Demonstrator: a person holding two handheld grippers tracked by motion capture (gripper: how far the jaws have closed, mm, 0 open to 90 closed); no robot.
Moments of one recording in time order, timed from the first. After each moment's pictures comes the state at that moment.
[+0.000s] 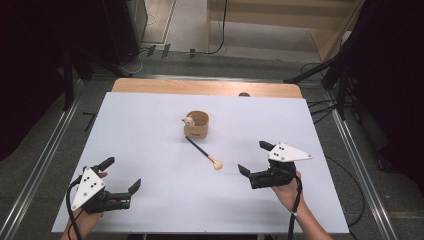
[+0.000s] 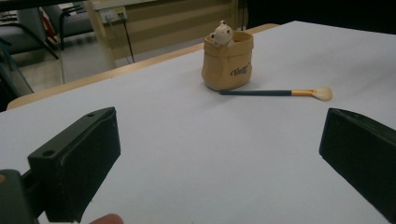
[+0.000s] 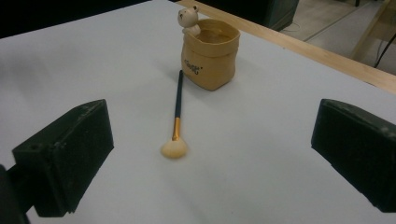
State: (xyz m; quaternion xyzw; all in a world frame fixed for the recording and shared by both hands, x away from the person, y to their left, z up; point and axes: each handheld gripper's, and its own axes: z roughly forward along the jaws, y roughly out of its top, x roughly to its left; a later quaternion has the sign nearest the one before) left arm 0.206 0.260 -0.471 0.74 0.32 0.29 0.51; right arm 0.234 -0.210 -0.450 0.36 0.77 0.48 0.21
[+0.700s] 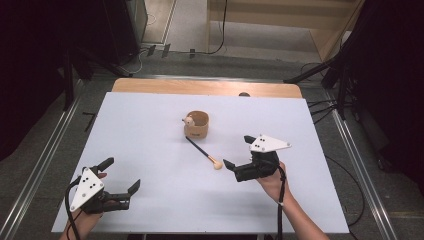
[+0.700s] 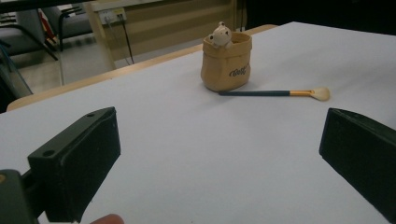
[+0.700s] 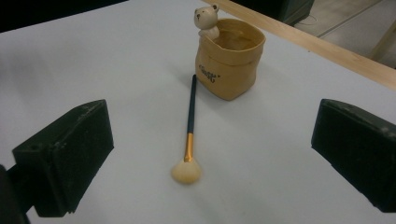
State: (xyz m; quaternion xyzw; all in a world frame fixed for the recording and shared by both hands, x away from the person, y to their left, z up) left arm 0.205 0.262 -0.470 0.74 0.32 0.29 0.51; right arm 0.259 -0.177 -0.449 0.35 0.79 0.47 0.19
